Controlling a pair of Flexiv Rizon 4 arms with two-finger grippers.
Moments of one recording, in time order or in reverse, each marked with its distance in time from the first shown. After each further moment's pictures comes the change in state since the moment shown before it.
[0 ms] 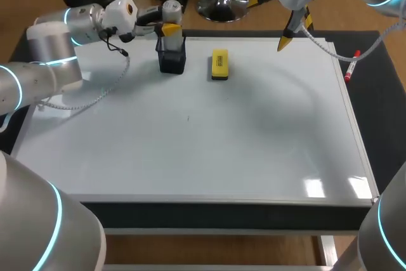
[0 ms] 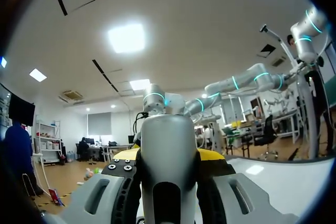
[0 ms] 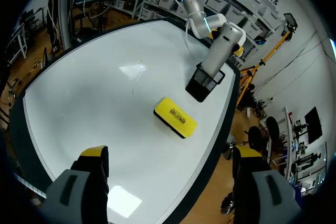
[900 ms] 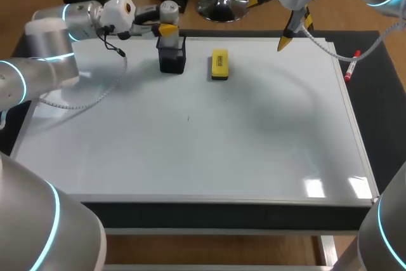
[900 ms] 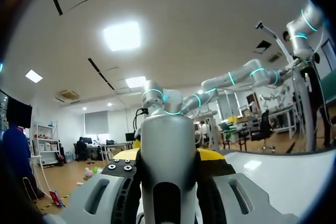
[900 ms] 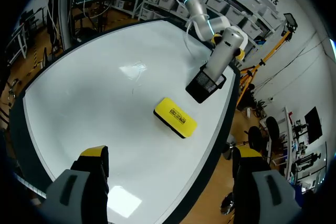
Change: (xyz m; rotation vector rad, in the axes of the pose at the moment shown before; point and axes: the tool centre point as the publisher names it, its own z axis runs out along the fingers) left arm -0.010 0.008 -0.011 -0.027 0.036 0.016; right arm 0.000 0.000 0.000 0.000 0.000 0.000
